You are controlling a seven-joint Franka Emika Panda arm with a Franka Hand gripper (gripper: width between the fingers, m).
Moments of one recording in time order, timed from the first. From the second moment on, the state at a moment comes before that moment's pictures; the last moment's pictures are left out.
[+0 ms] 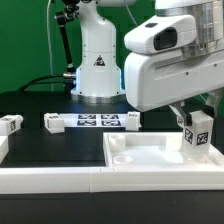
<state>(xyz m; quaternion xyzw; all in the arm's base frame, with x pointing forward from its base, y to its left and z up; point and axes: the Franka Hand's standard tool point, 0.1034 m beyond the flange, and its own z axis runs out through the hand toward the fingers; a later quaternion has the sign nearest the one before) 0.641 0.103 0.094 -0.98 -0.14 0.03 0.10</state>
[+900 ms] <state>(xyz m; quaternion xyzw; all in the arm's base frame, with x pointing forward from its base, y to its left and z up) 0.633 0.107 0.093 -0.94 0.31 0.01 0.09</state>
